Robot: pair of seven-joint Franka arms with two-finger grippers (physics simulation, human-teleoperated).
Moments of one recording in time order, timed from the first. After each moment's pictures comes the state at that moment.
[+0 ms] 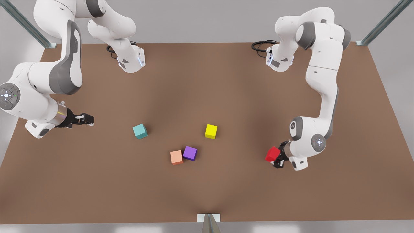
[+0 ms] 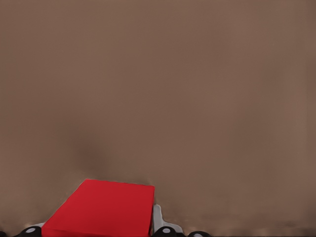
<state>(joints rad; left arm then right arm) -0.03 0.69 -0.20 -1.51 -0.18 2.20 -1.14 0.06 0.26 -0.06 -1.39 0.03 1.53 -0.11</state>
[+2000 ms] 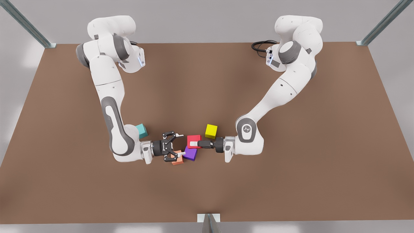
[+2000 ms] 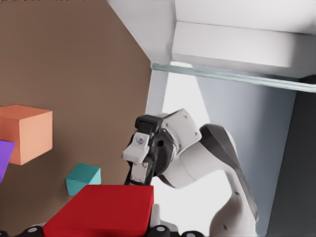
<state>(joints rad) -0.11 1.14 -0.74 -1.15 -1.09 2.34 0.34 0.24 0.87 0.01 -1.44 1.64 1.65 -2.38</state>
